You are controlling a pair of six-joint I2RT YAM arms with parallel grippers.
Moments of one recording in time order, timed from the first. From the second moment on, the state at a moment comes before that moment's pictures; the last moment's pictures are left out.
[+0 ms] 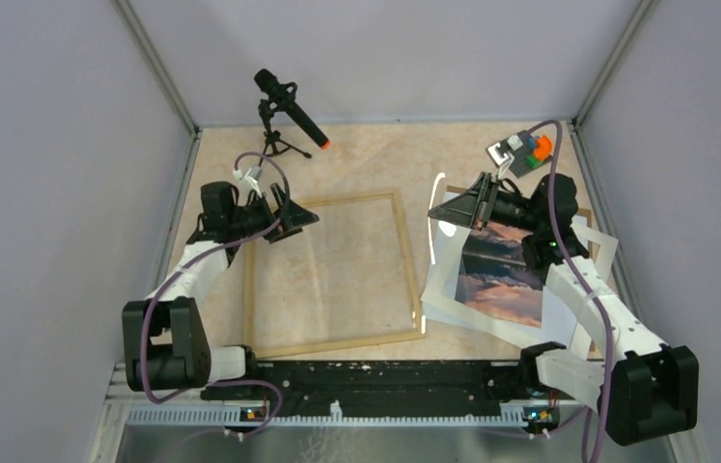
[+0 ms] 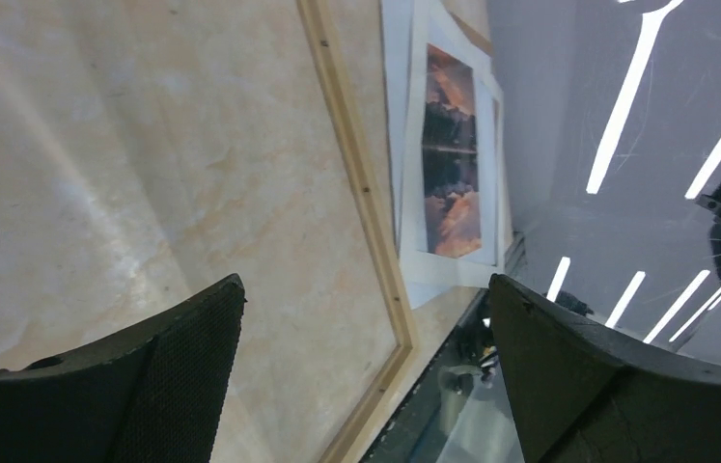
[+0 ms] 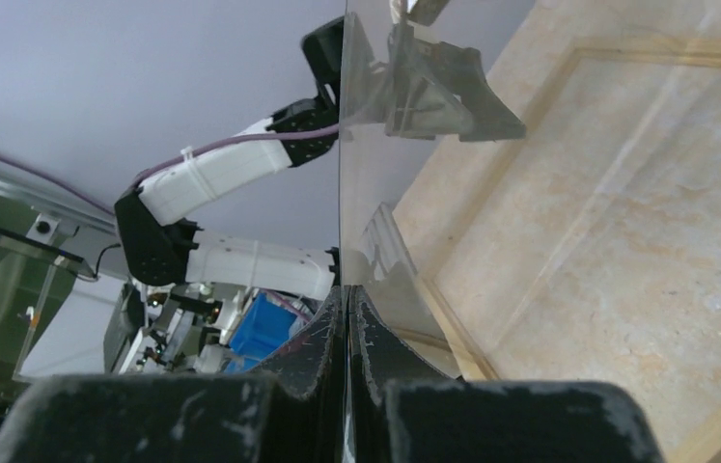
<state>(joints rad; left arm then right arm) 0.06 1.31 0.74 0.00 0.92 -0.58 0.21 1.06 0.75 0.39 -1.02 1.03</state>
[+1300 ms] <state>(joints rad) 0.37 1.35 0.68 -0.34 0.20 -0.68 0.28 1.17 0.86 0.46 -0.98 1.16</state>
